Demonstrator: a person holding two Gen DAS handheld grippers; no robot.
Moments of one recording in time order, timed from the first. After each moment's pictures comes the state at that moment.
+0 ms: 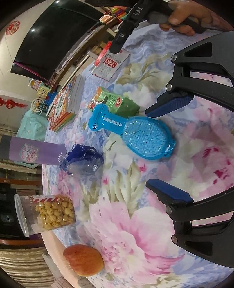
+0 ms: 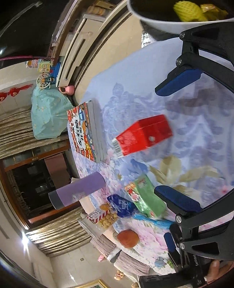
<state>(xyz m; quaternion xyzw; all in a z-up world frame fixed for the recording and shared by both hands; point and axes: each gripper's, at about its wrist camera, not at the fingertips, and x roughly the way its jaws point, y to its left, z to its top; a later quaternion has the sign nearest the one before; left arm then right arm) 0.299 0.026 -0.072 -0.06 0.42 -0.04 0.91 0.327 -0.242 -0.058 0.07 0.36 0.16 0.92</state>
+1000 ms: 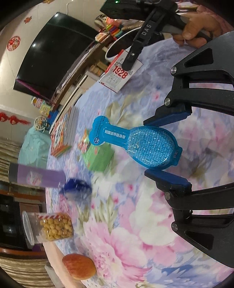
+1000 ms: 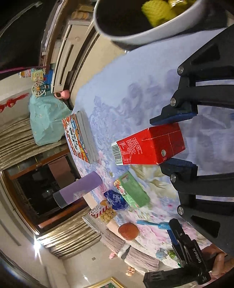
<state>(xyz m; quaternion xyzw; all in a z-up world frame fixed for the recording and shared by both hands) 0.235 -0.014 -0.056 -0.07 0.40 -0.11 0.91 0.254 -0.271 -0.063 0.14 0.36 0.15 0.91</state>
